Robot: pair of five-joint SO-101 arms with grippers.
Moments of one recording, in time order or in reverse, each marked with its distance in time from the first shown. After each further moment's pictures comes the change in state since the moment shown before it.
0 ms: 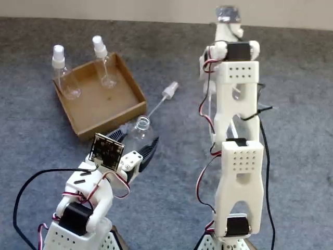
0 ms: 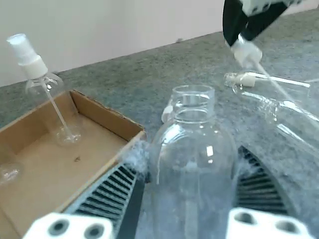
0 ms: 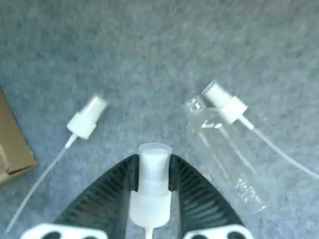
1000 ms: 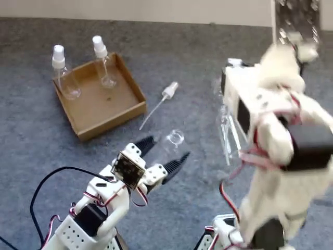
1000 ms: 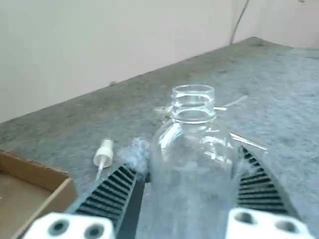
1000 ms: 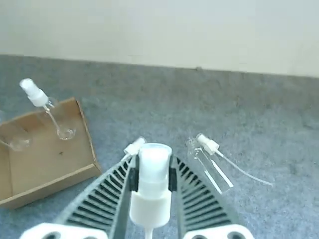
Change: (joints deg) left arm 16.0 0.0 9.8 -19.0 0.0; right arm -2.4 -66.6 34.5 0.1 0.0
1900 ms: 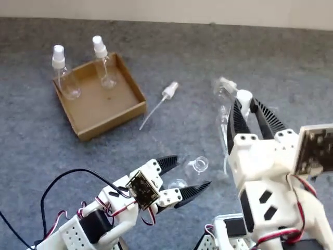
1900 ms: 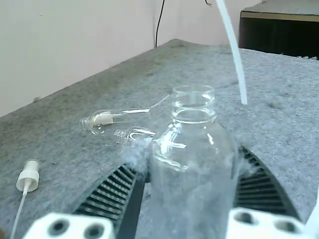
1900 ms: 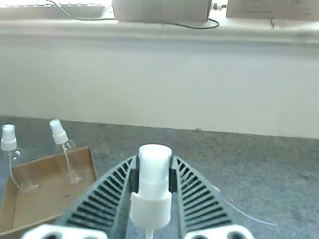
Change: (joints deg) left arm 15.5 0.0 0.0 0.0 0.0; right arm -0.4 -46.3 54.5 -27.2 0.0
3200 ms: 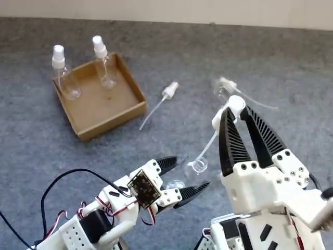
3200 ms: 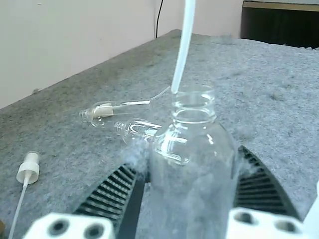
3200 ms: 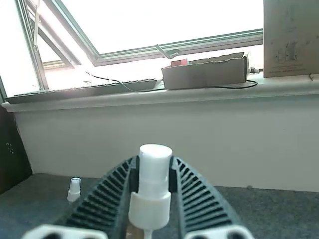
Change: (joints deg) left arm -0.3 0.1 0.0 1.6 0.0; right arm -8.8 -14.4 11.6 -13.3 -7.3
